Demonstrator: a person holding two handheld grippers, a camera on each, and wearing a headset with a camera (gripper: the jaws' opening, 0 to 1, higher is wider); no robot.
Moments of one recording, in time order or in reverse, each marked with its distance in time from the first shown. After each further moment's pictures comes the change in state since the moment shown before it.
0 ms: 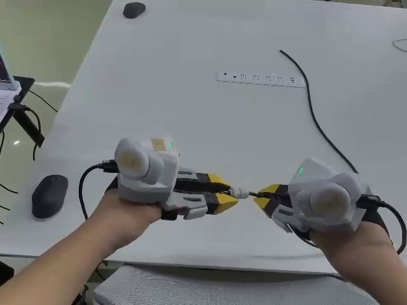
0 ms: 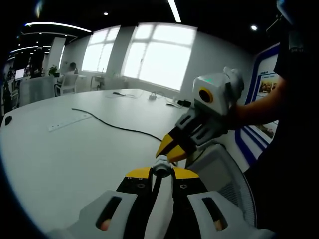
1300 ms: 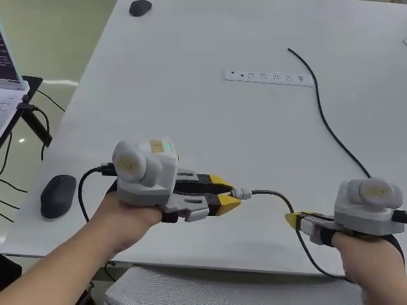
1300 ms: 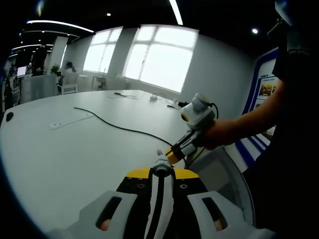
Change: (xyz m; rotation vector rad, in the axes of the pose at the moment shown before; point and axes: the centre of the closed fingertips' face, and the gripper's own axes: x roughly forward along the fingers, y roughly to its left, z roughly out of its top) left arm -0.010 0.004 -0.002 -0.021 -0.017 0.003; right arm 0.014 -0.030 -0.076 0.695 0.047 -0.087
